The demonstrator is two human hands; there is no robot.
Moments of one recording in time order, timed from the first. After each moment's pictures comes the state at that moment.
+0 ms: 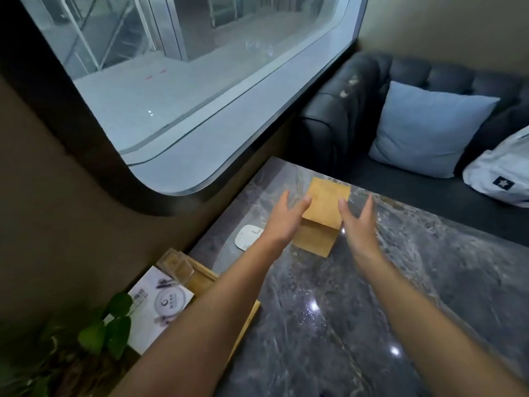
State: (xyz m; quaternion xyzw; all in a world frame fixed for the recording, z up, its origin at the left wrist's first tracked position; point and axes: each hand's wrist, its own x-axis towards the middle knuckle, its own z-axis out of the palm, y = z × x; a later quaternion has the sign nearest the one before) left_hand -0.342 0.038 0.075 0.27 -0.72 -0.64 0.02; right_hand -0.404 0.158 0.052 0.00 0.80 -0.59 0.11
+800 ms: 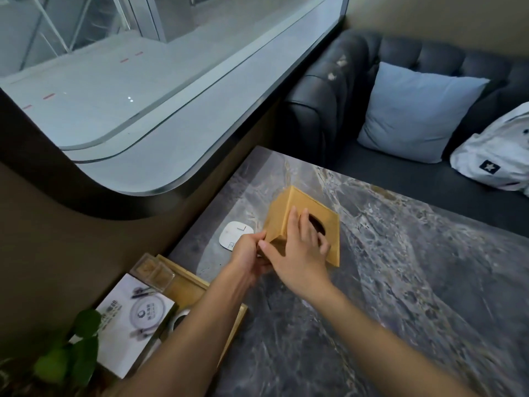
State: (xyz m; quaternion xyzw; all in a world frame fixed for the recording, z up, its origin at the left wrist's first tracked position) left_hand -0.316 0.023 0.023 0.43 -0.43 -0.79 -0.05; right_hand -0.338 0.120 0.049 -0.22 0.93 -0.26 0.14
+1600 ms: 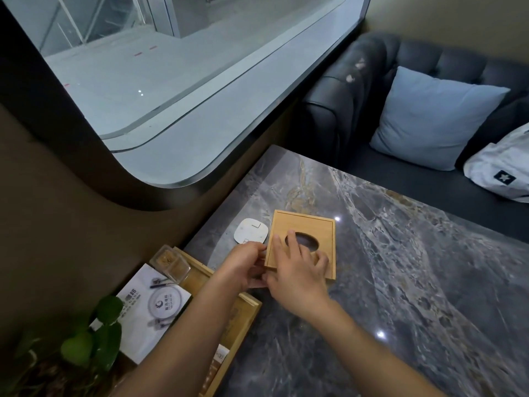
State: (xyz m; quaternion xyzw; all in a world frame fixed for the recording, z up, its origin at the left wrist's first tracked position) left_hand -0.287 -0.002 0.030 0.48 -0.52 -0.69 -0.12; right_hand -0.308 0.104 0.039 -0.31 0.93 -0.09 0.18
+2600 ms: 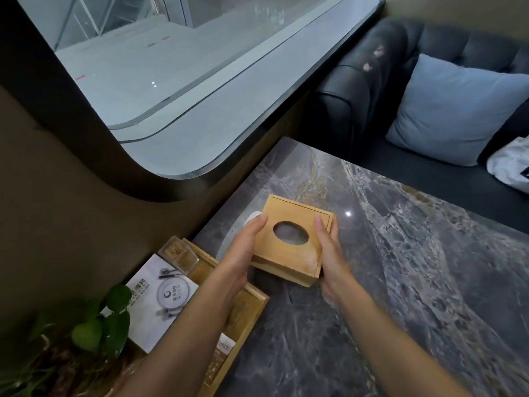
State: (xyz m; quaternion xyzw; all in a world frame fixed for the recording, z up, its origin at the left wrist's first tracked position) left_hand -0.275 -0.006 0.042 0.41 -0.53 -0.74 0.01; right_hand -0.355 0.117 -0.004 0.00 0.61 -0.73 0.32
